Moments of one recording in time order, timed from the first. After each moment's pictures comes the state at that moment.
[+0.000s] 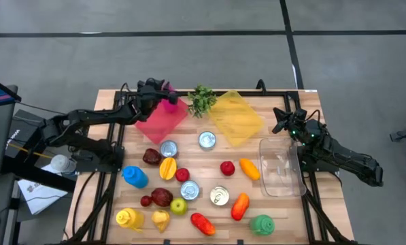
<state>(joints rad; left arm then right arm) 0.53 1.29 0.68 0.39 -0.67 -0.06 -0.43 0.01 0.08 -0.13 0.50 0.38</state>
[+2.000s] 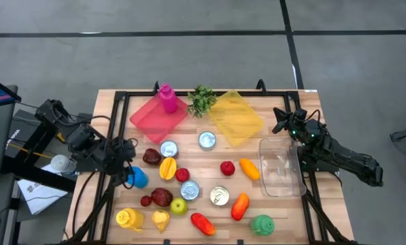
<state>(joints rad) -0.63 0.98 1.13 -1.35 -0.21 -0.94 -0.43 0.01 0.08 -0.13 0.50 0.38</state>
